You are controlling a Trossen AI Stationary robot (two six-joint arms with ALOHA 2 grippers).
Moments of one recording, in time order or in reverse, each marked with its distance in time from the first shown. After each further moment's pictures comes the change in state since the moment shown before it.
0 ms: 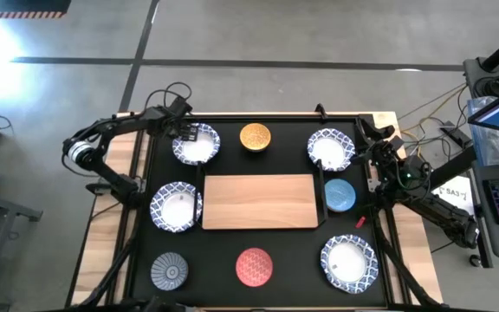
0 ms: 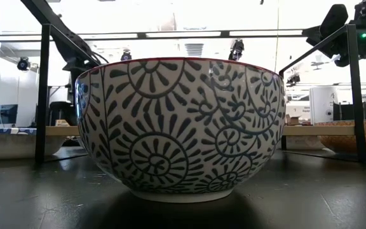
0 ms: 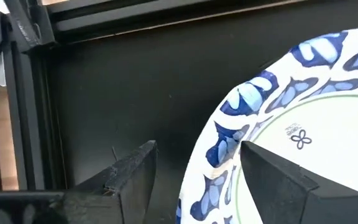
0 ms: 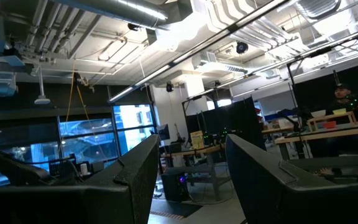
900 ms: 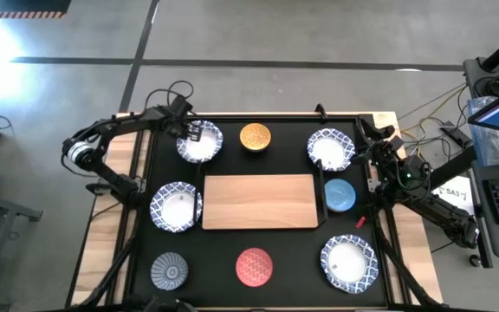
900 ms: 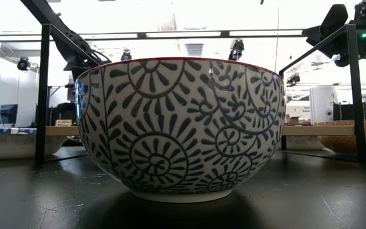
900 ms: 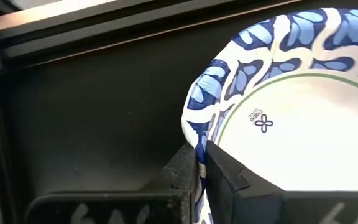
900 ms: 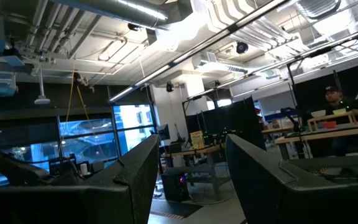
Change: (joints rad) left arm -0.006 -0.014 0.000 0.067 0.103 0.070; right arm 0.000 0.000 0.000 0.000 0.000 0.000
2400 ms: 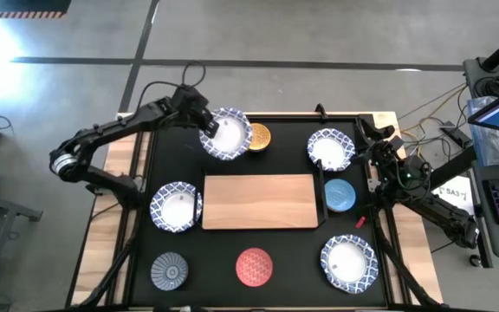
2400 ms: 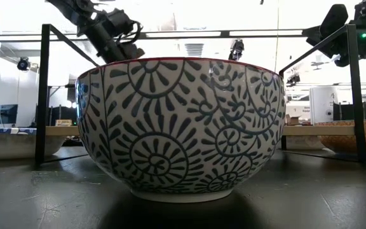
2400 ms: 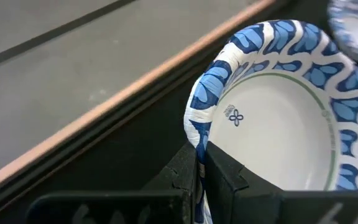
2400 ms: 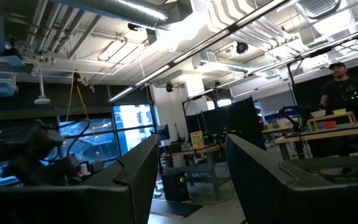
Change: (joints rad) left arm -0.262 -0.157 0.229 0.009 0.138 0.179; right arm 0.000 0.000 0.000 0.000 0.000 0.000
